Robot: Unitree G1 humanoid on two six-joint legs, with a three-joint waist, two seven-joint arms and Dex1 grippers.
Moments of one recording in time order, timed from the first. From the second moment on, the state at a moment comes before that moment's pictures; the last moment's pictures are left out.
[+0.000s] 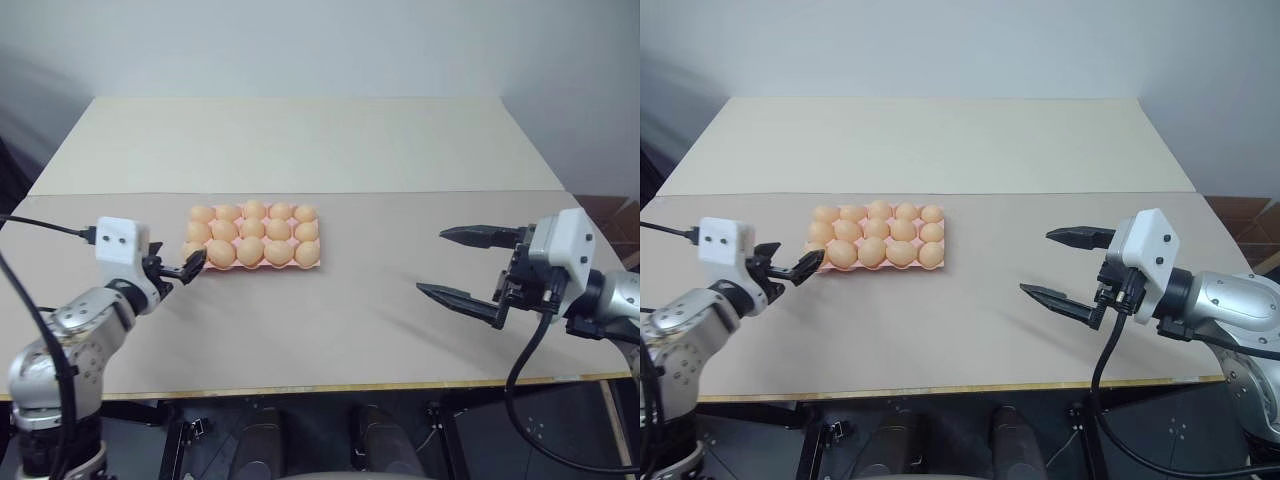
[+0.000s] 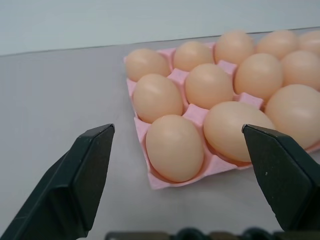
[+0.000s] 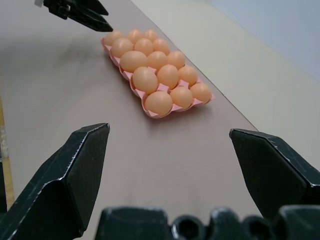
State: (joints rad) left arm -0.07 0.67 0.44 -0.48 -0.55 0.87 -0.42; right arm -0.10 -0.89 -0.33 -0.60 0.68 0.52 0.90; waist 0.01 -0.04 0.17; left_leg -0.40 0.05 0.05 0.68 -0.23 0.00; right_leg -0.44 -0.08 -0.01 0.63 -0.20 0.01
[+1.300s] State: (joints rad) left arm 0.25 0.78 0.63 -0.62 -0.73 0.62 -0.77; right arm -0.16 -0.89 -0.25 -0.47 0.63 0.50 0.95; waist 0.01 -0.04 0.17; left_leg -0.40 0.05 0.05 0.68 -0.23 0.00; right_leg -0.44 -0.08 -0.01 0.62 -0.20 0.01
